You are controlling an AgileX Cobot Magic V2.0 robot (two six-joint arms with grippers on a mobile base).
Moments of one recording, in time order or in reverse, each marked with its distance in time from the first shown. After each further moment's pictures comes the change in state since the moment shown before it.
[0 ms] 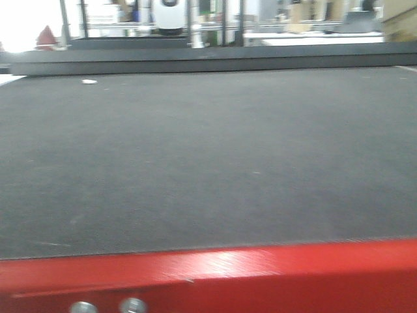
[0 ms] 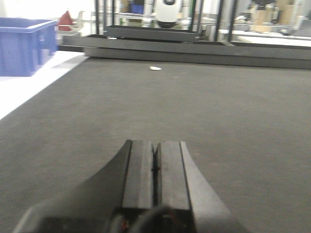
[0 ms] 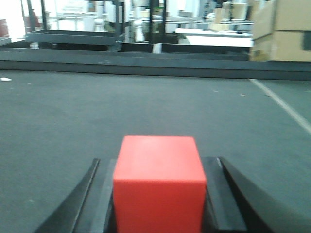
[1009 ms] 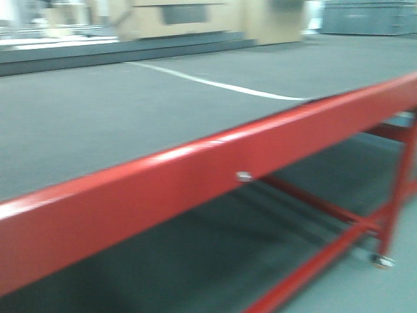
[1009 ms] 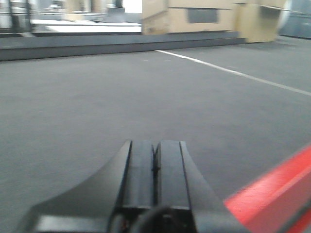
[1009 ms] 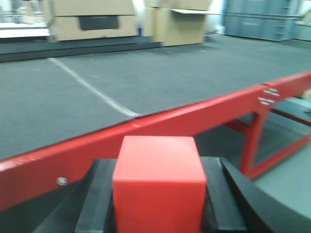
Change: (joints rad) left arm 0.000 0.000 0.000 0.000 0.000 0.000; right arm 0.000 0.000 0.000 0.000 0.000 0.000
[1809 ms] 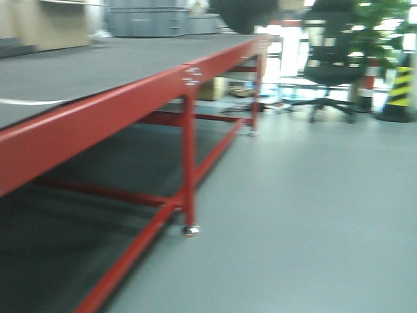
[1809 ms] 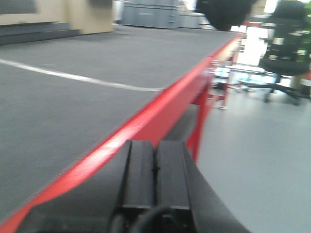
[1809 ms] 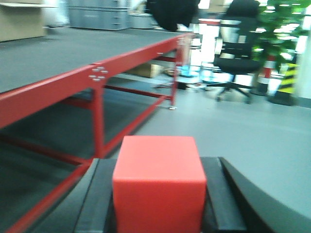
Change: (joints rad) left arm 0.000 0.000 0.000 0.000 0.000 0.000; right arm 0.000 0.000 0.000 0.000 0.000 0.000
